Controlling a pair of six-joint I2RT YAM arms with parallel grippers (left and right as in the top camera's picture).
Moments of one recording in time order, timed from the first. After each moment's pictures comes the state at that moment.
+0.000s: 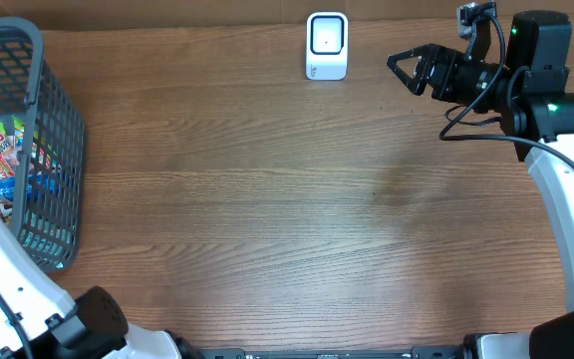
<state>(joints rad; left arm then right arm) 0.60 1.71 2.20 -1.38 -0.34 -0.50 0.03 1.56 1.47 -0.52 -0.75 0.38</state>
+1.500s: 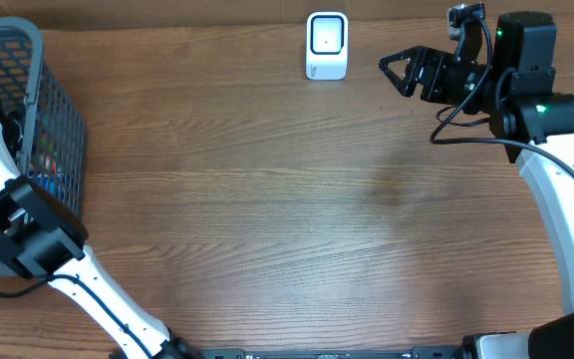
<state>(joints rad) 0.65 2.42 2.29 -1.14 -0.06 -0.25 0.08 1.56 1.47 -0.52 -0.66 0.38</state>
